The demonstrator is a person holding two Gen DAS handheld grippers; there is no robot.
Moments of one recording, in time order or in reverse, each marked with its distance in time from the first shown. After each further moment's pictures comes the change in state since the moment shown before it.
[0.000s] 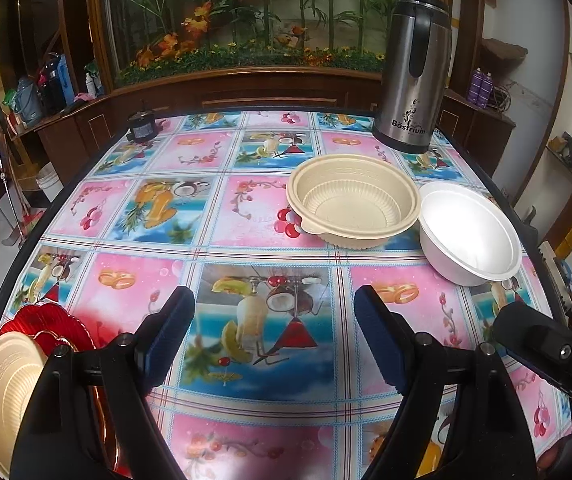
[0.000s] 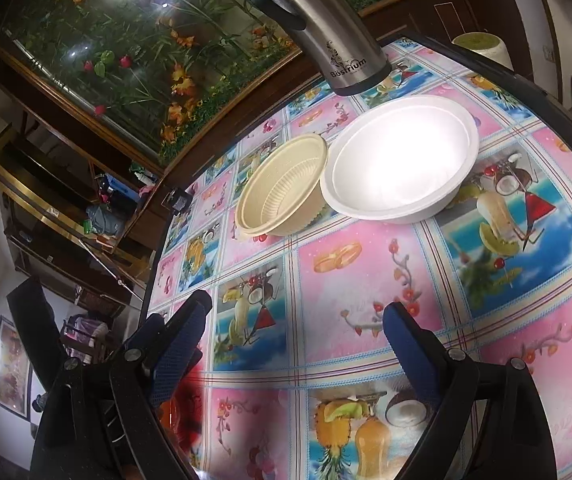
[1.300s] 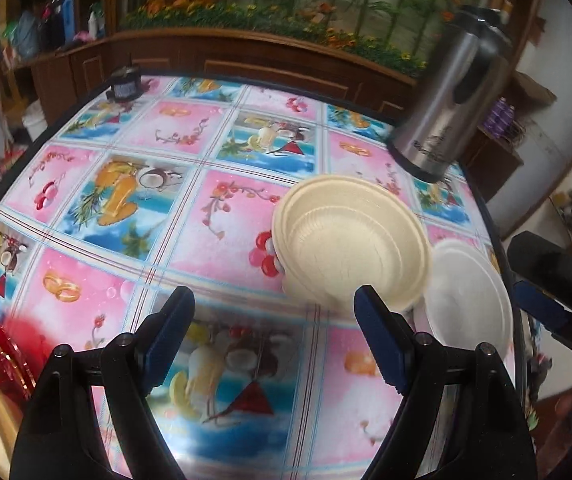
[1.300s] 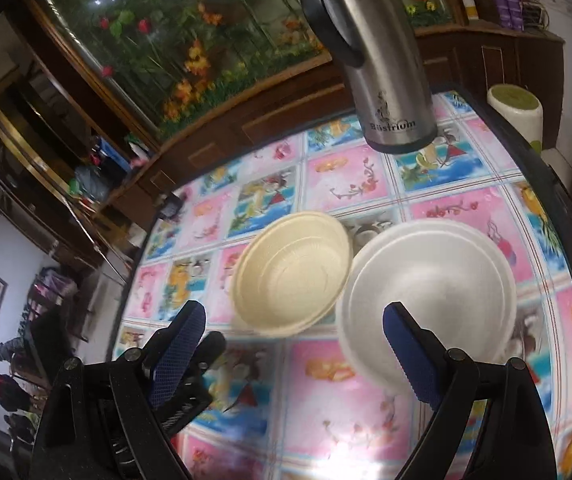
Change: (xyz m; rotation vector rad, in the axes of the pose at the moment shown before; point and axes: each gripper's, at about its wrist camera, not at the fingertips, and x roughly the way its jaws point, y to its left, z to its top) left arm 0.066 0.005 0.057 -0.209 0.142 -0.077; right arm 0.045 0.038 0.115 -0.198 0.069 -0.086
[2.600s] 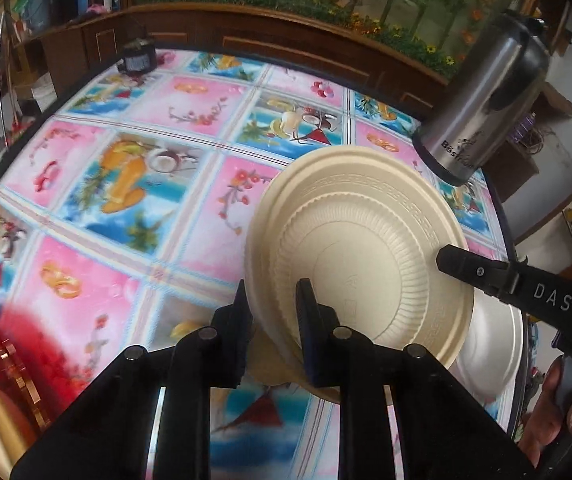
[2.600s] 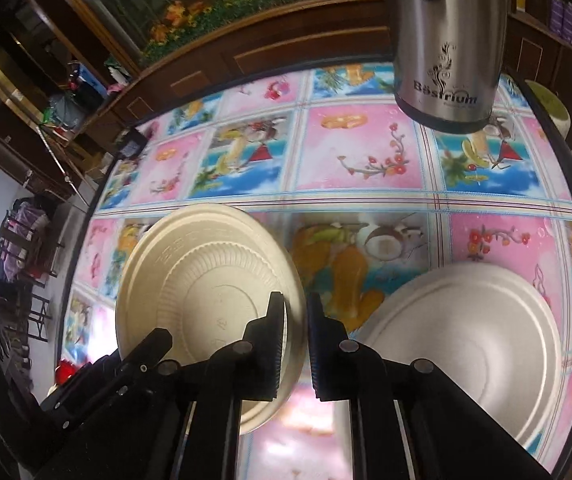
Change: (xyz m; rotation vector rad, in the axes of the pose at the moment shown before) left arm 0.009 0.017 0.006 -0.052 0.065 0.026; right arm 0.094 0.015 0.030 -0.142 0.218 -0.097
